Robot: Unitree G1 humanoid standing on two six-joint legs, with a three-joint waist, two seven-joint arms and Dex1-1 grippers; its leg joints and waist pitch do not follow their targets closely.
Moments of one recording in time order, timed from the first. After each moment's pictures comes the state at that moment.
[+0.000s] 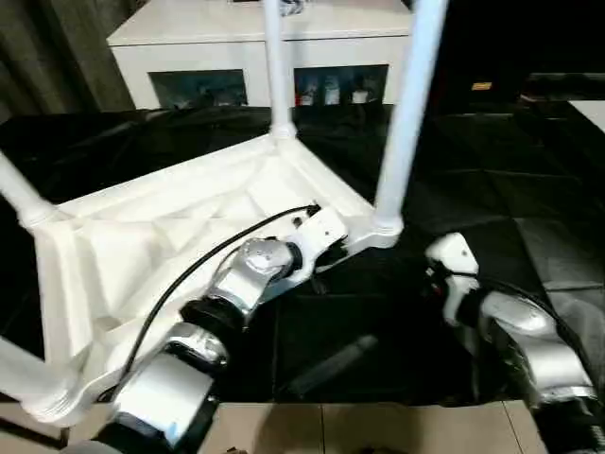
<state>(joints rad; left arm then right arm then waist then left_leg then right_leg) -0.80 0.02 -0.27 0.91 0.06 -0.07 -0.63 -0.26 -0.37 0.06 0.26 0.18 0.19 0.76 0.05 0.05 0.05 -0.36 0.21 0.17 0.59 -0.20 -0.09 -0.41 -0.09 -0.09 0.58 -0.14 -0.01</state>
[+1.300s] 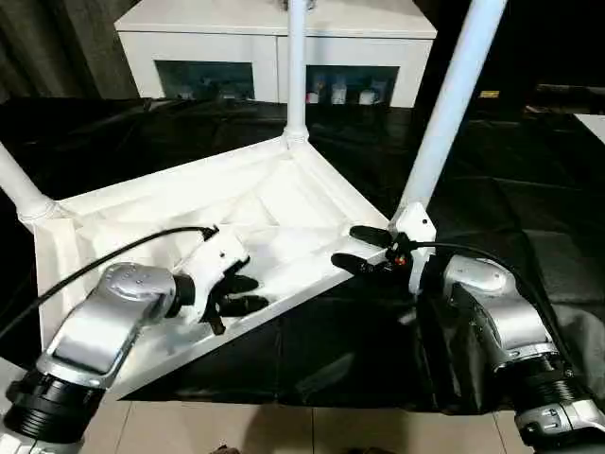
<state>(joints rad) -0.34 0.56 -0.16 -0.14 -0.12 0.81 -0.93 -0.42 -0.33 0.14 0.34 0.18 0.15 0.88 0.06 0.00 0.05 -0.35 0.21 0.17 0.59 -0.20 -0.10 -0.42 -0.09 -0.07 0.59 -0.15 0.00</state>
